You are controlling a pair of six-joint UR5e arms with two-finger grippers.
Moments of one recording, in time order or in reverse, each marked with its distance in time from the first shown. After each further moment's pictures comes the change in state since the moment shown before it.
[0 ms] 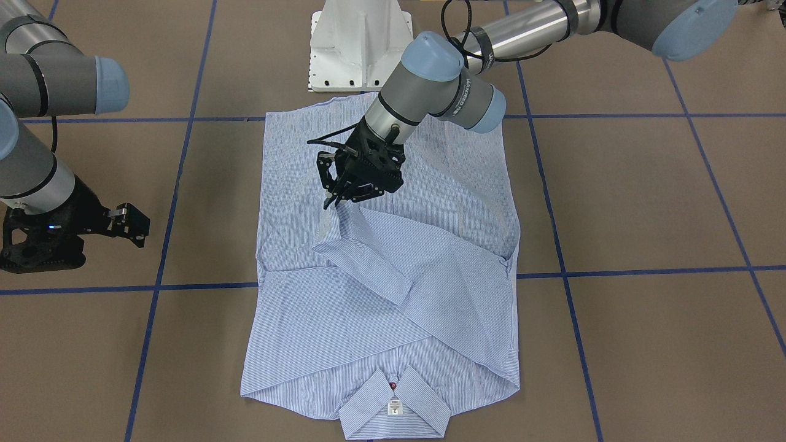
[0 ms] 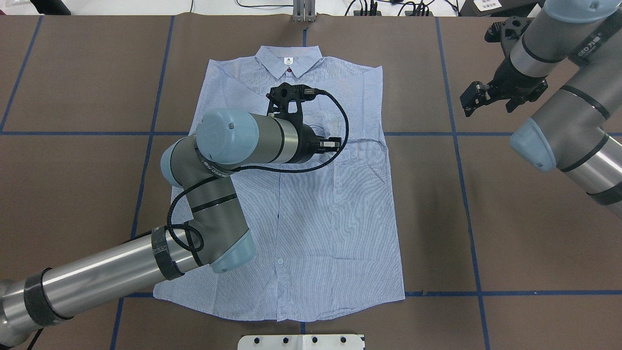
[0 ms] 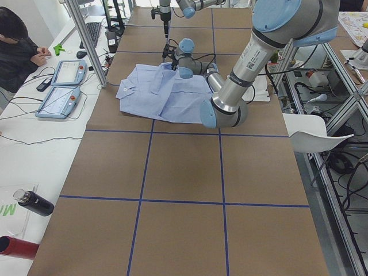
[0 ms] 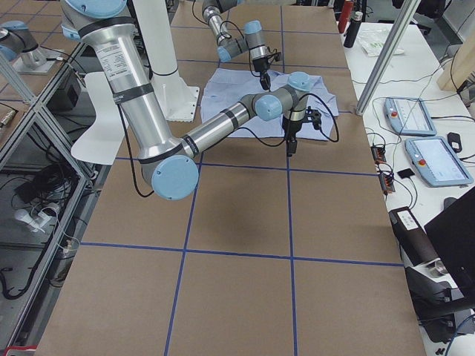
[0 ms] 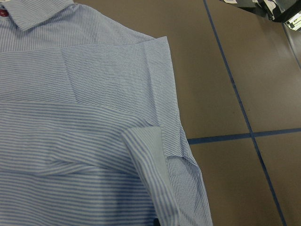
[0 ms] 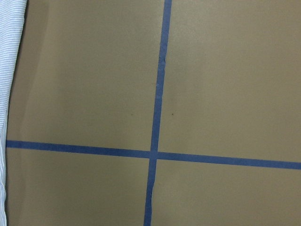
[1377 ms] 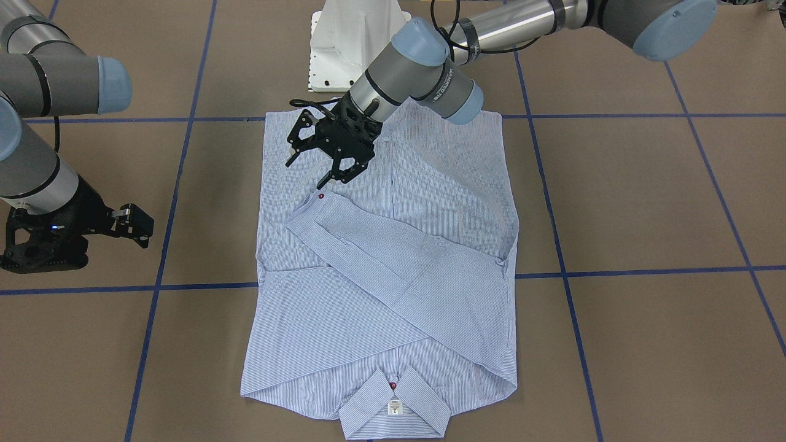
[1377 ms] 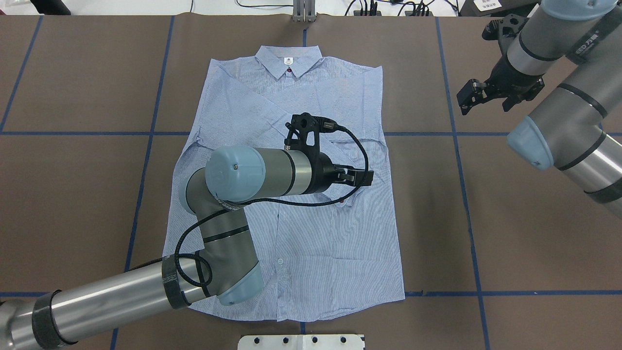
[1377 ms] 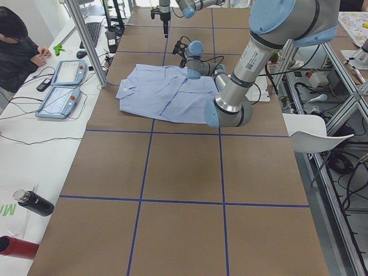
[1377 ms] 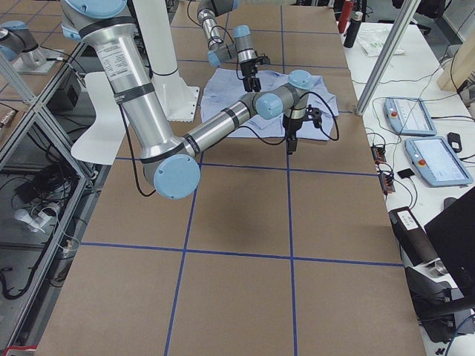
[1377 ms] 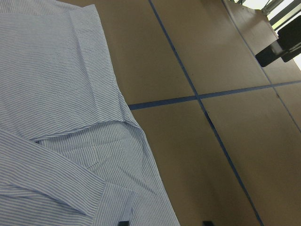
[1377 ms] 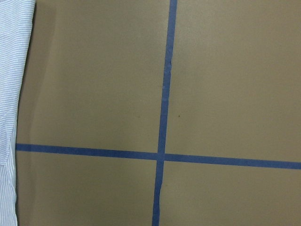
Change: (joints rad) left arm 0.079 0.004 -0.003 -0.145 0.037 0.073; right arm -0.001 0.010 -0.002 0.003 0.012 0.018
